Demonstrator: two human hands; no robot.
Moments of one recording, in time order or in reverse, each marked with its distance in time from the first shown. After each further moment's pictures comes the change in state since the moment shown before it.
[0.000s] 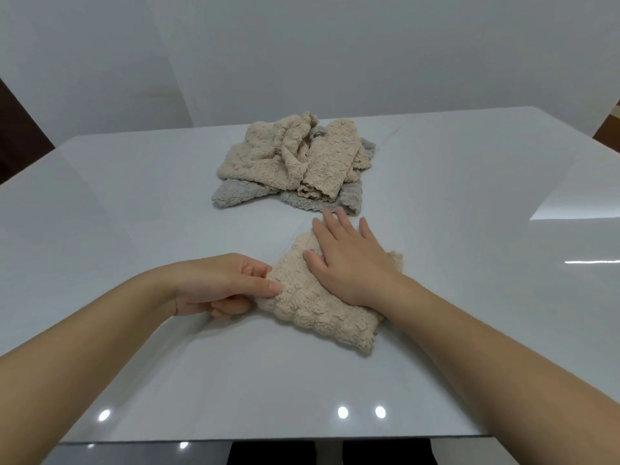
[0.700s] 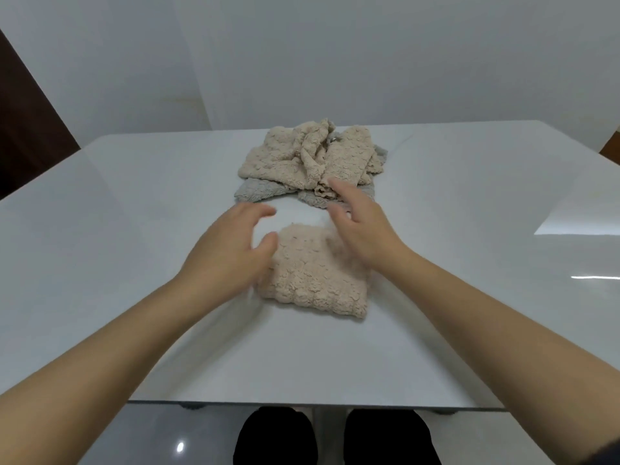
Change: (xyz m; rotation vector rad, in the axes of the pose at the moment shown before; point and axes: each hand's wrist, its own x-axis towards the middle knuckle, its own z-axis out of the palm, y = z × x) left_hand -0.026 0.009 0.032 0.726 1.053 0.337; right_hand 0.003 -0.013 -0.030 0.589 0.350 -0.045
